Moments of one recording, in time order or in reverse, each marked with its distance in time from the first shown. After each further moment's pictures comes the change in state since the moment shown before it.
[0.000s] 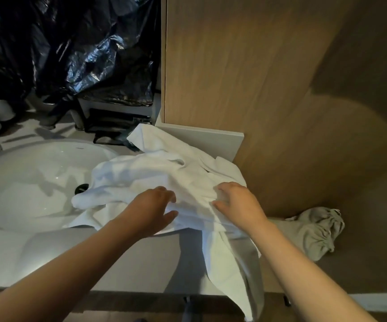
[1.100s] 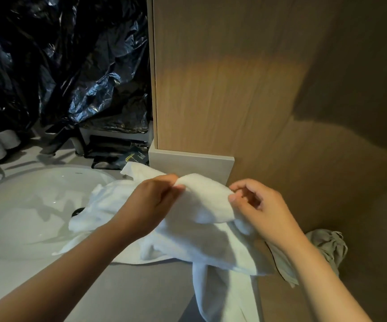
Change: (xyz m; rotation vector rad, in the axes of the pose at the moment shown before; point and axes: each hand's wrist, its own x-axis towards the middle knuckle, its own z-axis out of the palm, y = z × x) left_hand 0.014 0.053 -0.068 -0.276 0.403 0.225; right_hand -0.030 0.010 -0.086 0.539 0.299 -0.202
